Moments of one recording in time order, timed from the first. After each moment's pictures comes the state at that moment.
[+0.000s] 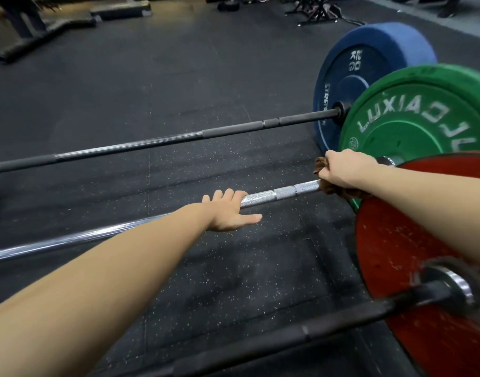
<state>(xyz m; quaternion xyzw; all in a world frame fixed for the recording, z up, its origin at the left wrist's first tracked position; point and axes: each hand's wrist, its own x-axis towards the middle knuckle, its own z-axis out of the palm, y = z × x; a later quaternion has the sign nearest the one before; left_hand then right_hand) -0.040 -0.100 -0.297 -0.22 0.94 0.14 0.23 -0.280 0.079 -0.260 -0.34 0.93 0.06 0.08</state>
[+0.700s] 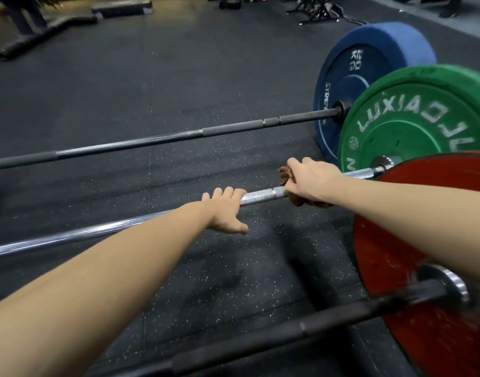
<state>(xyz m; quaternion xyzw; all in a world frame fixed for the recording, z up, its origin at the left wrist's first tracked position) -0.038 -0.099 -0.298 -0.20 0.95 0.09 0.22 -0.219 0.051 -0.267 -0.44 0.89 0.03 0.06</state>
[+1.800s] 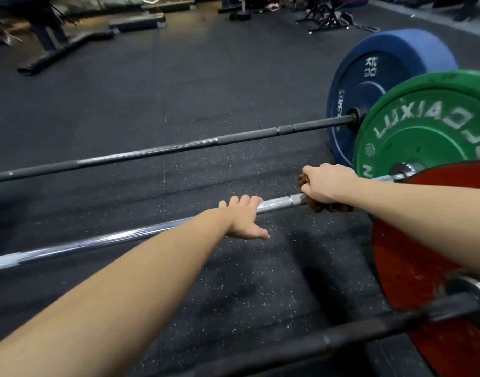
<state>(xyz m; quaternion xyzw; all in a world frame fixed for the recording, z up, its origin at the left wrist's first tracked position) -0.039 -0.103 -0.299 -0.20 0.95 0.12 0.22 -0.219 0.036 -0.258 -0.42 0.90 0.09 0.08</state>
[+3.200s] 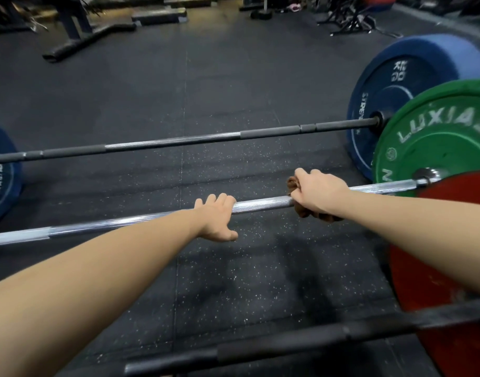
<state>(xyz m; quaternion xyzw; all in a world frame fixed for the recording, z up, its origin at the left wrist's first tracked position) 0.046 -0.152 -0.304 -0.23 0.95 0.04 0.21 -0.156 0.007 -0.265 -0.45 0.89 0.02 0.09</state>
